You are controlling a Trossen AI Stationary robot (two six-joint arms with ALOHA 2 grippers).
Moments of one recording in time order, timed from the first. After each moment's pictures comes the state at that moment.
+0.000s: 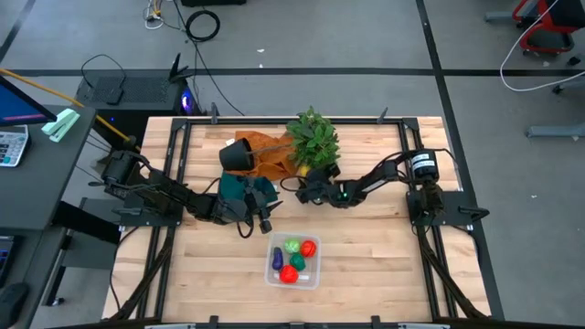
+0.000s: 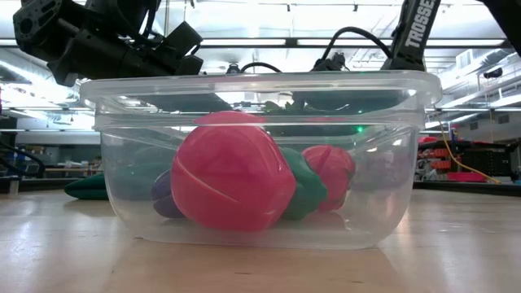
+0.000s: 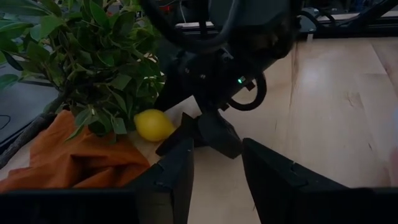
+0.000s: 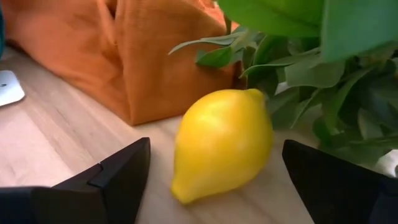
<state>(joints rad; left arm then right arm) -0.24 1.61 0.51 0.78 -0.66 -0.09 -0.05 2.00 0.84 0.42 0.76 0.45</state>
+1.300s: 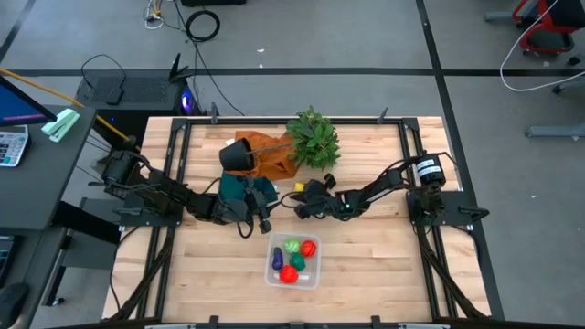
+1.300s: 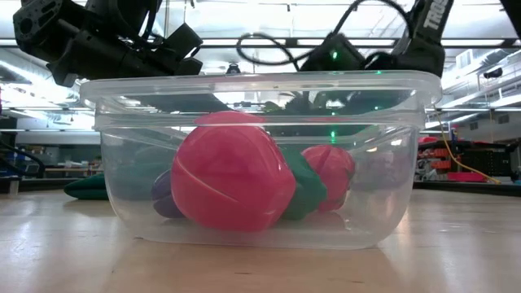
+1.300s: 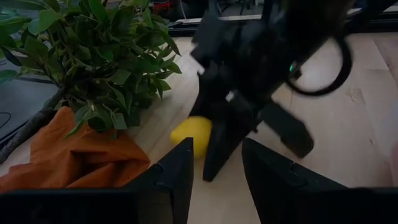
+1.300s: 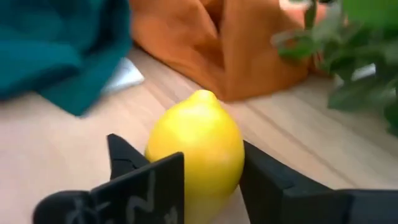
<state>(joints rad) -0.24 1.61 0.51 0.76 -0.66 -0.10 0.08 1.96 0.84 0.42 0.71 0.50</state>
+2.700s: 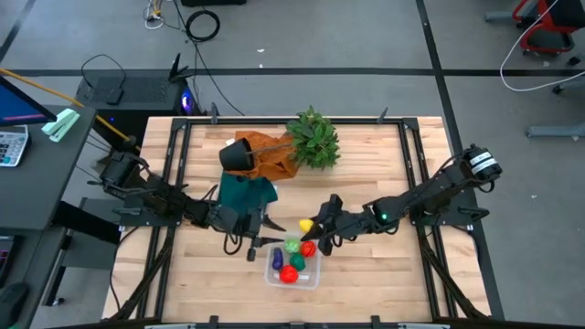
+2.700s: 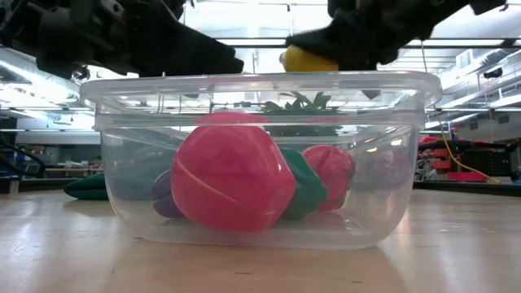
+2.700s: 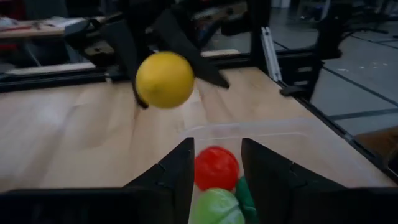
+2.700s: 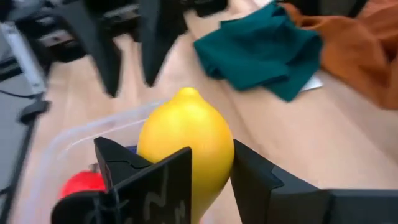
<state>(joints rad) -0.34 1.61 0.51 0.95 -0.19 -0.02 0.38 1.52 0.84 0.11 0.43 0.57</state>
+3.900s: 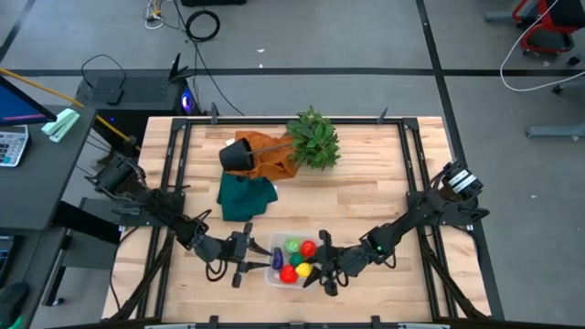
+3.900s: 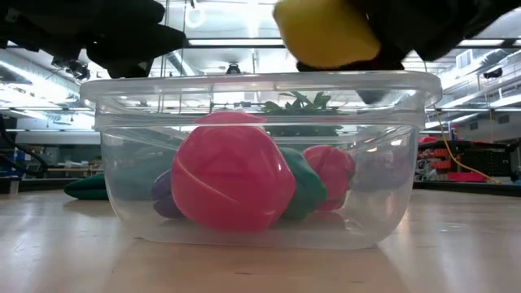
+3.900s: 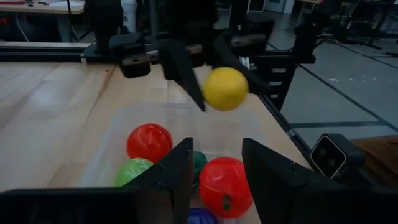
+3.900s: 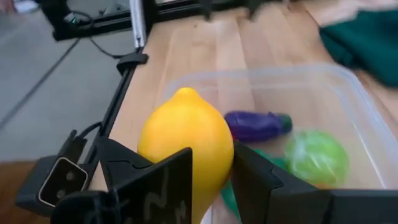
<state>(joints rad) -0.65 1.61 0.51 0.91 -0.49 -0.20 0.58 1.77 0.89 0.43 0.38 0.40</state>
